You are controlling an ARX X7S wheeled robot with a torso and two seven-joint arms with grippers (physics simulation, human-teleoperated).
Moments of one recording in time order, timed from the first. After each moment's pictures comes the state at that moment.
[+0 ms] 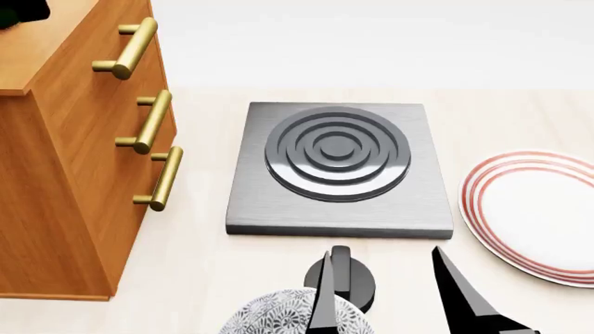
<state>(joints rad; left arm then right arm) -1.44 -0.35 0.41 -0.86 -0.57 -0.40 -0.20 0.09 0.68 -0.39 -0.87 0.71 0.24 0.67</state>
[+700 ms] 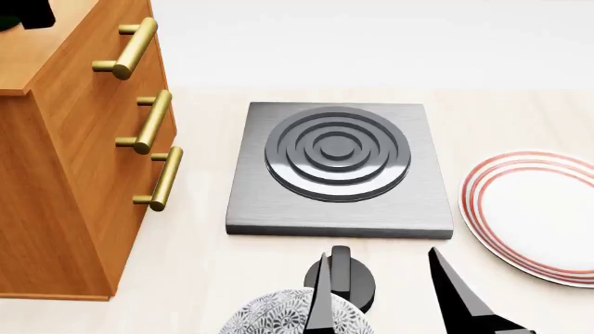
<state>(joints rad) -1.40 -0.38 0.44 -0.75 -0.60 -0.44 -0.21 0.10 0.68 -0.41 -0.86 0.71 0.24 0.67</state>
